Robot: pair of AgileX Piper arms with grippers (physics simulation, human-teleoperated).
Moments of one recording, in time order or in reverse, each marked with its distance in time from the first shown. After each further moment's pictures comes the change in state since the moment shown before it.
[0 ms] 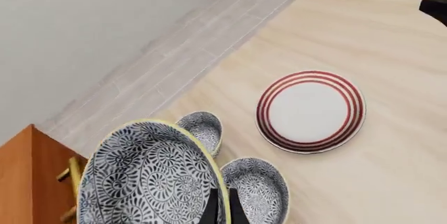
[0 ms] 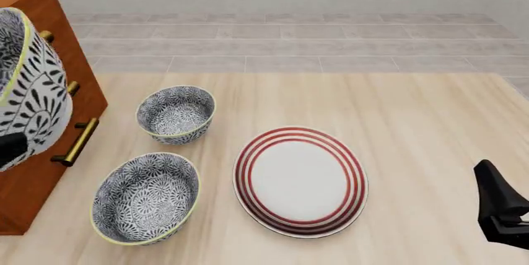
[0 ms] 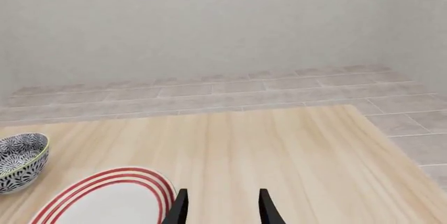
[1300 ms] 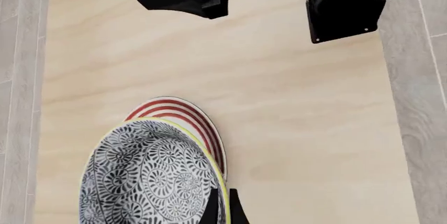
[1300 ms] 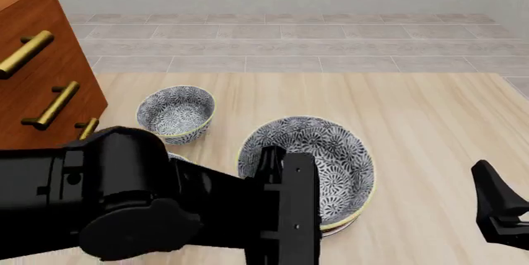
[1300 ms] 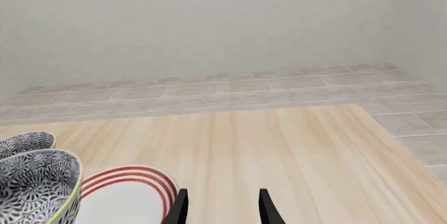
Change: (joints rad) left arm -0.656 1.038 -0.203 -0.316 0.200; right arm 0.018 0.004 0.000 -0.002 0.008
